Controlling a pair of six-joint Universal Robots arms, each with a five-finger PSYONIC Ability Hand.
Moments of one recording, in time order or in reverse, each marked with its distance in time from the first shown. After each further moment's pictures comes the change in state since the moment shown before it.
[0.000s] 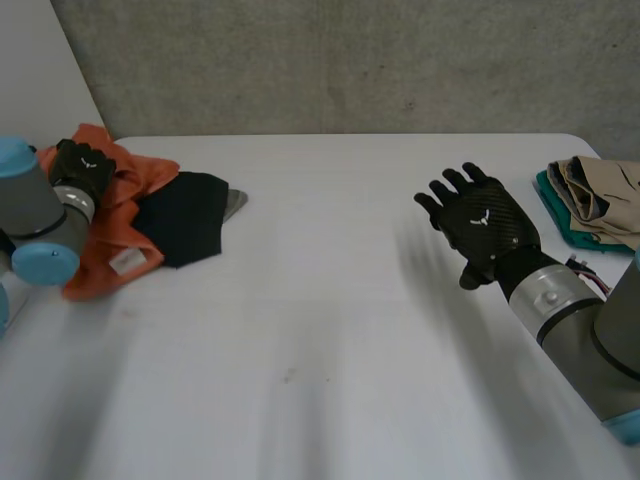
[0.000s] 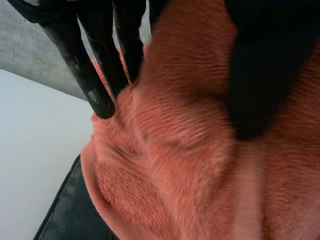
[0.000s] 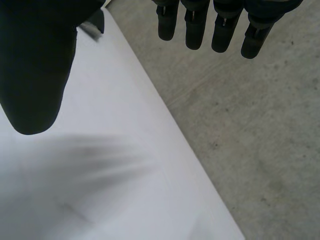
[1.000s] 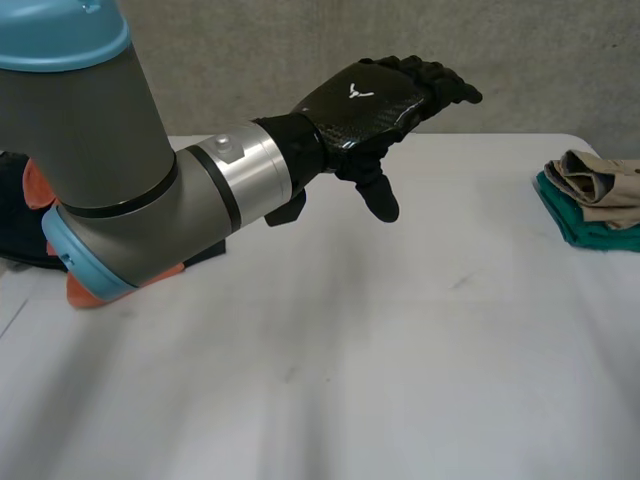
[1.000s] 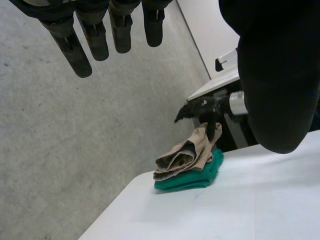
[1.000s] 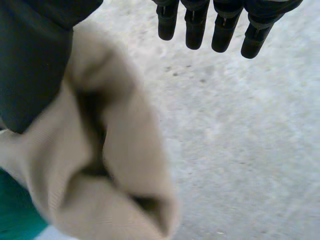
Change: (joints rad) left arm -0.607 0.564 -0.197 -0.249 0.539 -0.773; right arm -0.685 0.701 -0.987 0.064 -0.138 0.349; left_hand -0.778 -0.785 -0.781 -0.774 -0.643; right_hand 0.000 0.000 0.000 0.000 0.000
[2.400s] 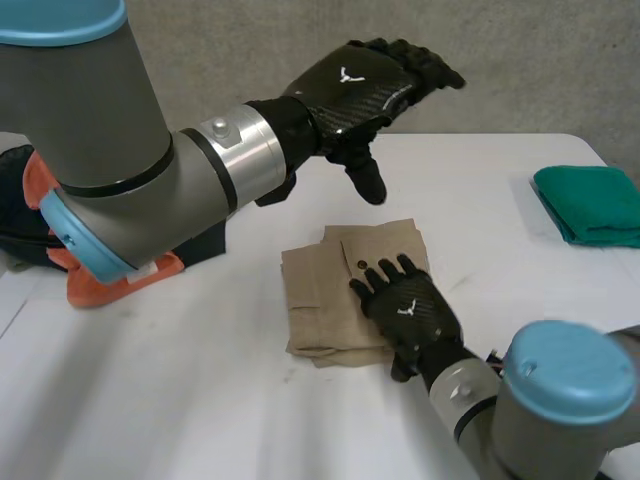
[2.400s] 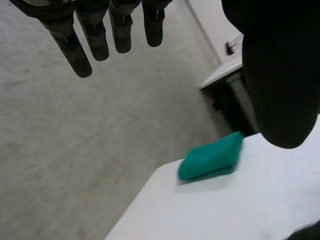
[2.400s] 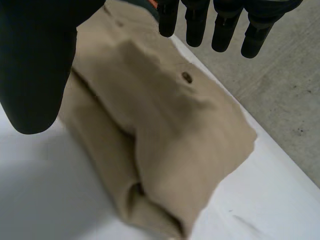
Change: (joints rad) left arm 0.016 -0.037 0.085 -0.042 -0.039 0.097; right arm 1.017 -0.583 1.051 -0.074 0.424 -0.174; left_hand 0.000 0.000 0.000 0.000 0.000; right_hand -0.034 -0.023 -0.003 -0.004 -0.001
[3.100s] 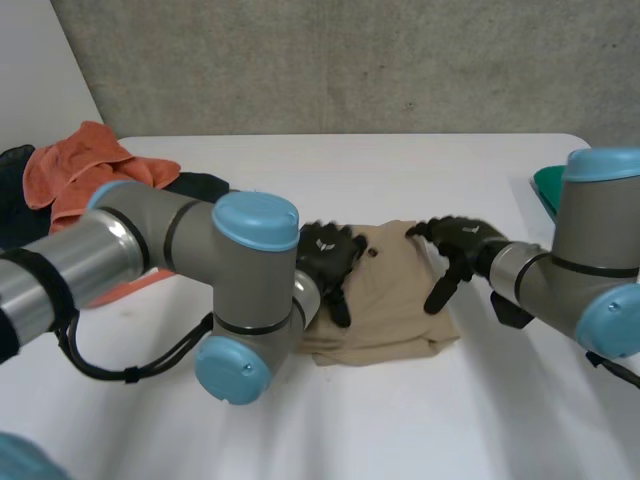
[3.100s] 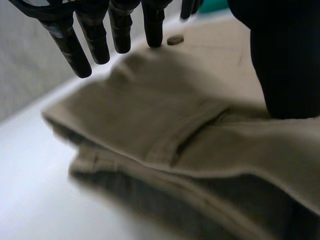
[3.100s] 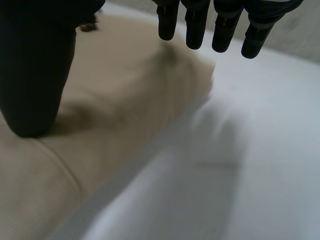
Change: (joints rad) left arm -0.136 -0.353 -0.130 0.023 -0.627 -0.003; right arm -0.313 0.279 -0.648 0.642 -0.222 0.326; left_hand 0.005 0.001 0.028 0.000 0.002; right_hand 0.030 0.018 0.000 0.000 0.001
